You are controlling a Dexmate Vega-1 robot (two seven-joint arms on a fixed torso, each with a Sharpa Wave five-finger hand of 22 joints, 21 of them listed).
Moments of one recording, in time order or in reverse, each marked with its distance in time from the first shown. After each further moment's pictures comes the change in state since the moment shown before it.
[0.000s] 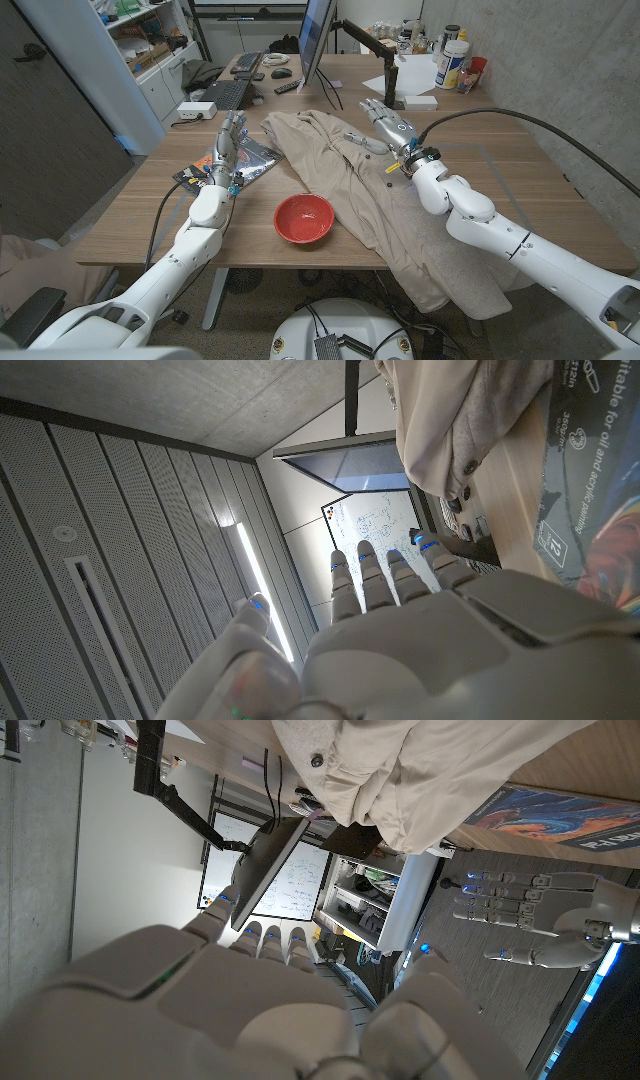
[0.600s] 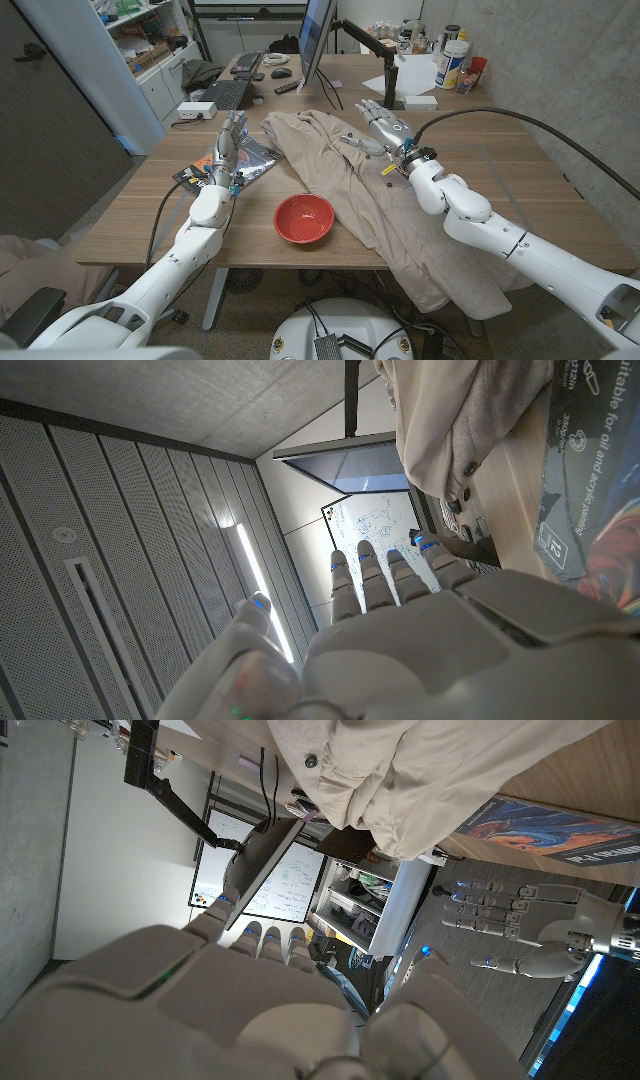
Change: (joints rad) left arm -0.001 0.000 0.002 -0.001 0.002 0.003 0.001; left_hand 0.000 0.000 0.000 0.000 0.000 0.000 0.000 0.000 0.000 0.000 0.000 0.000 0.000 0.000 0.000 0.000 0.000 0.000 0.000 -0.008 0.000; right arm 0.011 0.010 -0.017 0.002 -0.050 0.001 0.026; right_hand -0.020 0.002 -0.011 0.011 0.004 0.000 0.000 0.000 0.000 -0.013 -0.002 0.000 0.000 0.000 0.000 0.000 0.000 0.000 0.000 -0.007 0.000
